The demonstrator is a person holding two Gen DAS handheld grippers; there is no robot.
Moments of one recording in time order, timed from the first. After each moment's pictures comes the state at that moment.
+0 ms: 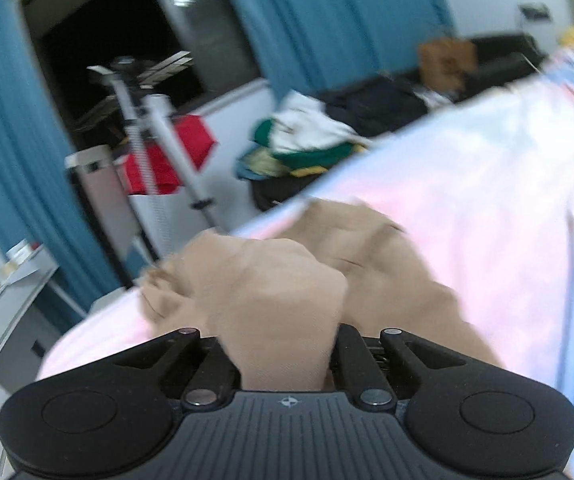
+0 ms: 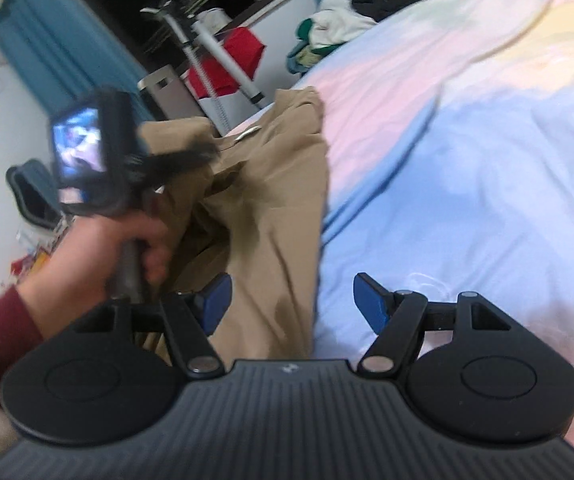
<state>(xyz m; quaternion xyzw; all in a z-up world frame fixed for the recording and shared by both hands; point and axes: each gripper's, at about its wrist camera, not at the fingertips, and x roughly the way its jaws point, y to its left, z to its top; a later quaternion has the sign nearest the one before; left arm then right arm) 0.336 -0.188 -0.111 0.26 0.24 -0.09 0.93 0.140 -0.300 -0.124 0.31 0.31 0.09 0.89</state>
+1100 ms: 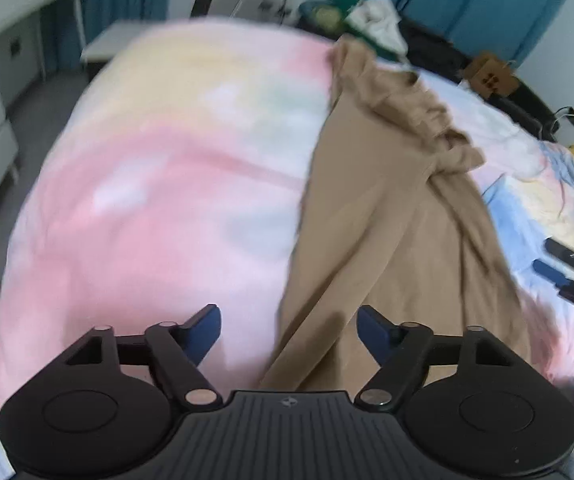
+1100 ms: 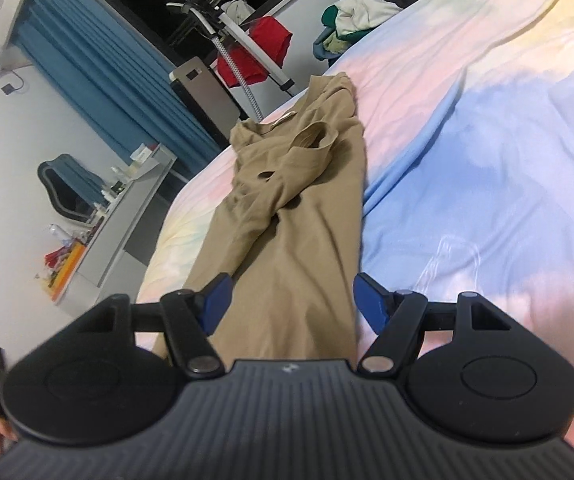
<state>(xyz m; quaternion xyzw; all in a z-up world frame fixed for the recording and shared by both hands) 0.095 0.187 -0.083 -0.09 0.49 -0.11 0.86 0.103 -0.287 -0.103 0.32 0.31 0.14 0.88</state>
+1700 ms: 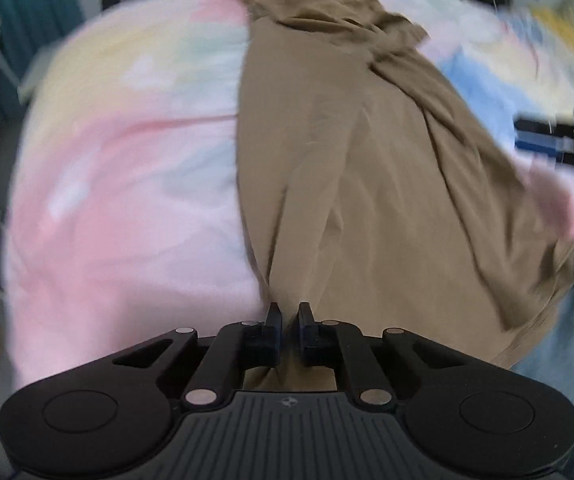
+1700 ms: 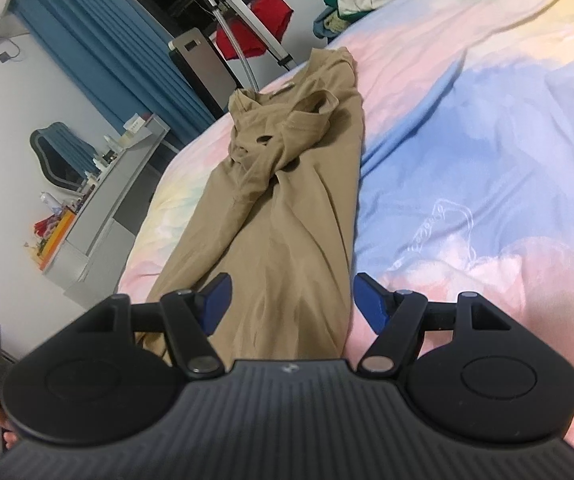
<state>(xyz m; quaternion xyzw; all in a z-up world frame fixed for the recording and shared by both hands) 0.081 0.144 -0.074 0.11 0.53 -0.15 0.83 0.095 -0.277 -0.111 0.29 0.35 0.14 0.88</state>
